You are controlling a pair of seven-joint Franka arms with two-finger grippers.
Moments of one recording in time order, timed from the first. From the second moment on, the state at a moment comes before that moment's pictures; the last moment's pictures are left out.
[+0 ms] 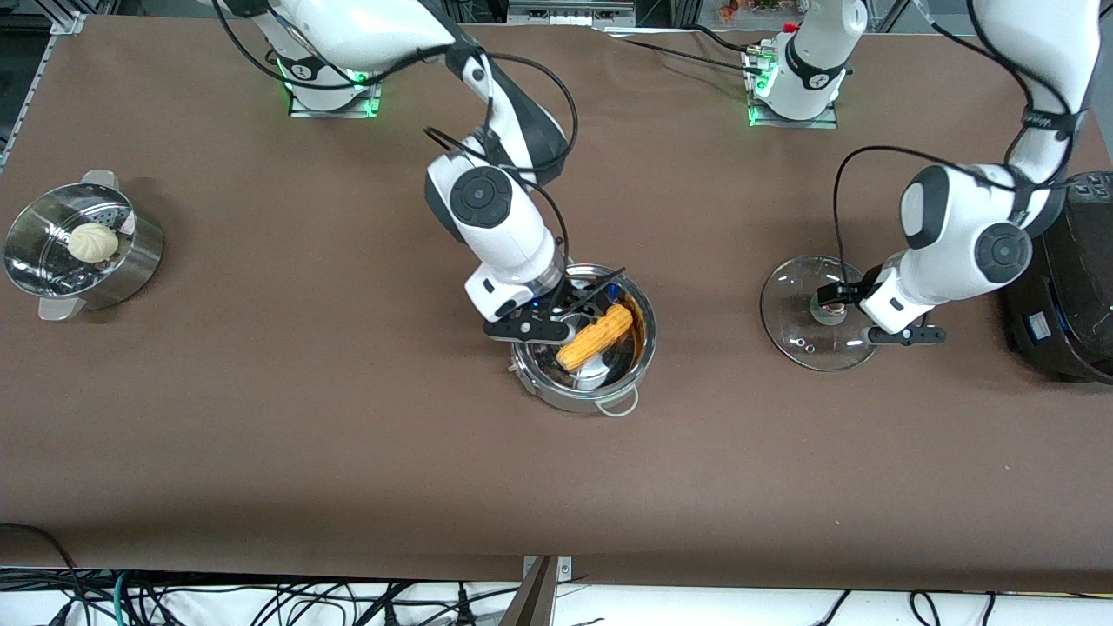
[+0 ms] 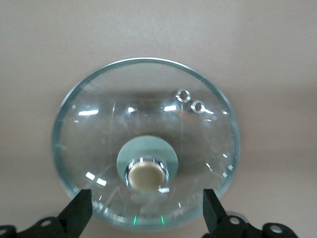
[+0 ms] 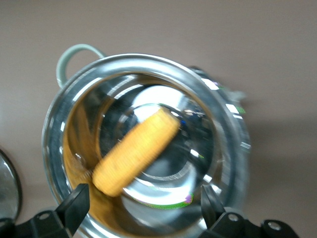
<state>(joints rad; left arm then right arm) 0.16 0.26 -0.16 -2.07 -0.01 2.14 -0.01 0.71 0.71 -0.03 -1.23 0.18 2.11 0.75</state>
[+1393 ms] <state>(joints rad) 0.16 -0.11 -0.16 -1.79 -0.01 1.60 -0.08 0.27 0.21 -0.09 -1.55 0.01 1.66 0.15</state>
